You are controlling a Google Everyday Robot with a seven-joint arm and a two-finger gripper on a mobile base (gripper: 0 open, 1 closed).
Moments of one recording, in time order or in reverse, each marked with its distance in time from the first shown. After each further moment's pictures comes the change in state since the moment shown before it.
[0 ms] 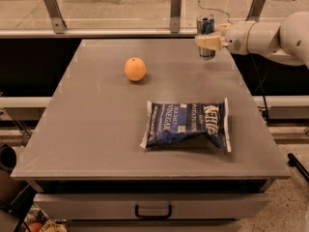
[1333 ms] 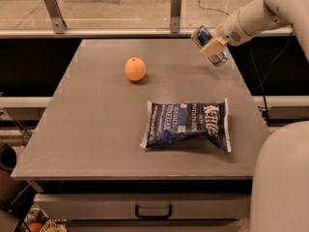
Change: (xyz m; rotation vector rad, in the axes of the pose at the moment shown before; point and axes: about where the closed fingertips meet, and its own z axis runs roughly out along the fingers) arm 0.032 0.008 -0.008 -0.101 0.534 -0.211
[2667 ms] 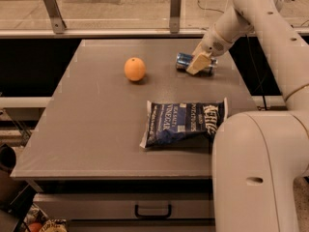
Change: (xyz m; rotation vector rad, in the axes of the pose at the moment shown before) arm 0.009 0.052 0.061 -0.291 0.139 -0.084
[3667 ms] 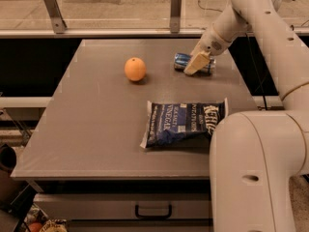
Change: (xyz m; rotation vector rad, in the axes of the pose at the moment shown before) arm -0.003 -0.001 -0.001 -0.002 -0.001 0.000
